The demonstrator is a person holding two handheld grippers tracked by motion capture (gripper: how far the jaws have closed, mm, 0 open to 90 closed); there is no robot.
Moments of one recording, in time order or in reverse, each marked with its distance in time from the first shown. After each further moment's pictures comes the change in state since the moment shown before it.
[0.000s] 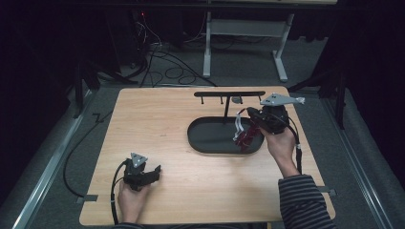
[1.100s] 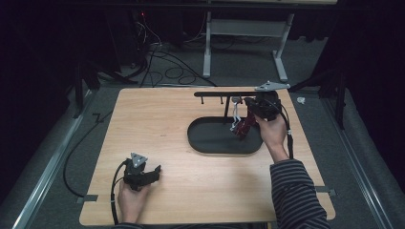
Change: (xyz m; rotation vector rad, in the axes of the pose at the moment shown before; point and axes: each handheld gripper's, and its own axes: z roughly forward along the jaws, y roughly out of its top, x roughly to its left) left arm 0.000 0.000 0.000 0.001 0.000 0.000; right arm -0.020 0.018 0.040 0.041 -0.056 0.083
